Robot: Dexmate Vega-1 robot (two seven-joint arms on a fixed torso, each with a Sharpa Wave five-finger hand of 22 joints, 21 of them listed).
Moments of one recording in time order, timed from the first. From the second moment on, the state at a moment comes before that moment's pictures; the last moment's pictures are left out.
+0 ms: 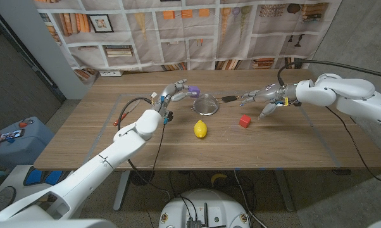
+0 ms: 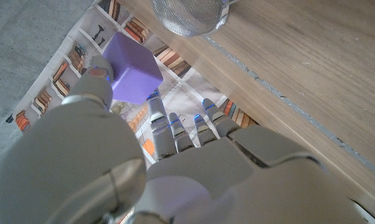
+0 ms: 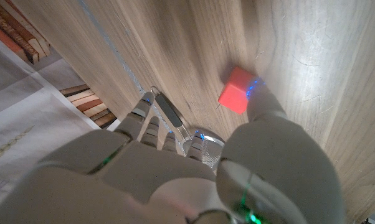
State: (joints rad) left arm 0.86 0.60 0.53 -1.76 -0.11 0.08 0.29; left_hand 0.84 -0.04 0.41 -0.16 0.20 0.85 -0.04 0.27 0.19 0.20 -0.18 0.19 0.17 0.04 -0.03 0.18 0.17 0.15 -0.02 0.19 0.17; right arm -0.61 -1.13 -0.55 -1.74 -0.73 0.45 0.47; right_hand 0.82 -0.08 0.41 -0.18 0.21 0.01 -0.22 0.24 0.23 -0.13 0.02 0.19 0.21 -0.05 0.09 0.22 0.24 0.25 0.09 0.19 0.16
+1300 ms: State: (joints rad) left arm 0.88 0.63 0.53 -1.79 -0.13 0.10 0.28; left_hand 0.84 -0.04 0.41 -0.17 0.20 0.86 -0.03 0.26 0.19 0.20 -0.18 0.19 0.17 0.04 -0.03 0.18 0.17 0.15 -0.02 0.19 0.17; right arm -0.48 -1.01 -0.66 -1.58 -0.77 0.60 0.51; right_hand 0.84 -0.08 0.40 -0.16 0.21 0.06 -0.21 0.27 0.23 -0.12 0.01 0.20 0.21 -0.05 0.09 0.22 0.25 0.25 0.09 0.19 0.16
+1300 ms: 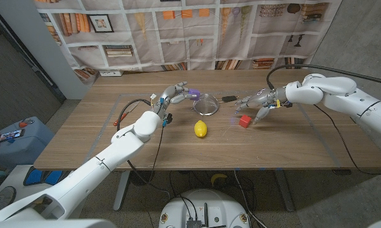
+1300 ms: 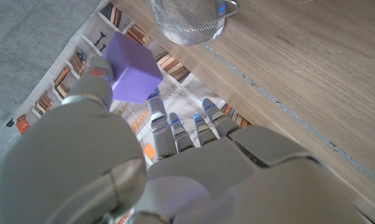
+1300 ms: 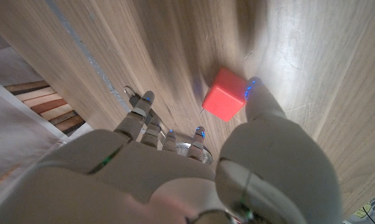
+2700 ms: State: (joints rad) left arm 0.89 0.63 0.54 -1.78 -0.13 0.09 0.28; left_hand 0.83 -0.04 0.40 -0.17 0.20 0.86 -0.03 0.25 0.19 0.20 -0.18 0.19 0.17 0.04 -0.03 0.18 0.17 0.14 -0.02 0.19 0.17; right arm -0.43 -0.99 -0.72 -1.51 -0.85 0.65 0.41; right_hand 0.80 -0.08 0.37 -0.15 0.24 0.22 -0.22 0.37 0.25 -0.04 -0.02 0.22 0.22 0.00 0.02 0.26 0.28 0.33 0.01 0.20 0.16
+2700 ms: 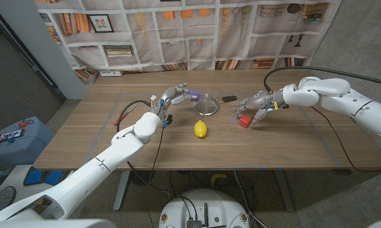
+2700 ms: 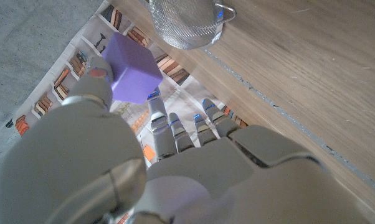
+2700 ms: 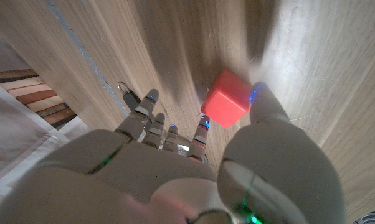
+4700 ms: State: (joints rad) left arm 0.91 0.61 0.55 -1.80 -0.12 0.11 0.30; left_hand 0.83 -0.03 0.40 -0.17 0.19 0.88 -0.01 0.24 0.20 0.20 -0.18 0.19 0.17 0.04 -0.03 0.18 0.17 0.14 -0.02 0.19 0.17; right arm -0.39 -0.97 -0.76 -1.42 -0.92 0.72 0.24; right_hand 0.85 -0.07 0.29 -0.14 0.32 0.52 -0.22 0.52 0.27 0.10 -0.12 0.23 0.21 0.10 -0.04 0.31 0.31 0.44 -0.05 0.20 0.16
